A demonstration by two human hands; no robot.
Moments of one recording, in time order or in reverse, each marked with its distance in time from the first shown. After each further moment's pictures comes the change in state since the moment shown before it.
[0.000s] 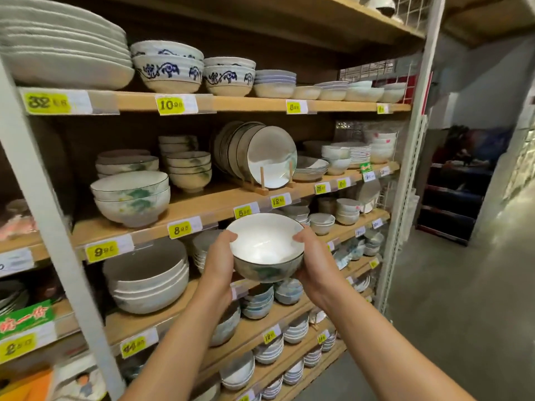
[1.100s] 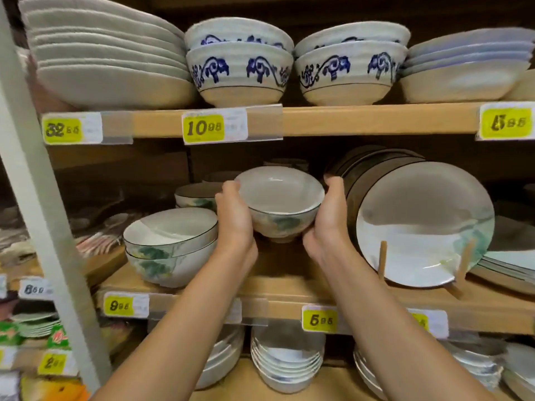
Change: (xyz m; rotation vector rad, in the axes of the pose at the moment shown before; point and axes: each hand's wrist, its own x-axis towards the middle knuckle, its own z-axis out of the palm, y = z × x) left_hand 0.257 0.122 0.031 -0.221 0.618 0.559; right_hand 0.333 -0.055 0.160 0.362 -0.541 0.047
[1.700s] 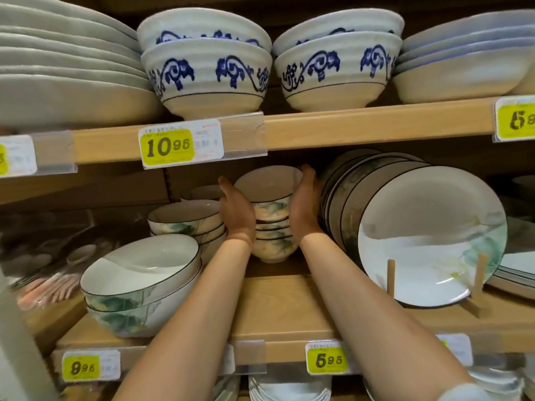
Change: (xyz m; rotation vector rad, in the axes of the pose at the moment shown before) left_hand 0.113 -0.043 0.048 0.145 0.103 0.060; right_hand 0.109 0.018 0.020 -0.247 0.247 -0.315
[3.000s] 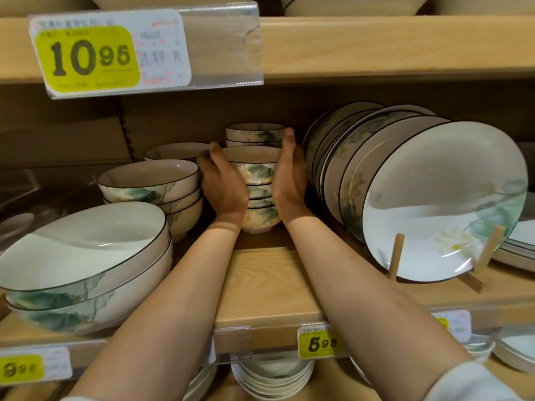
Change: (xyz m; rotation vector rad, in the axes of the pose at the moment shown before) left_hand 0.020 -0.047 0.005 0.150 0.037 0.259; right_hand 0.020 0.051 -0.004 -0.275 0.014 -0.060
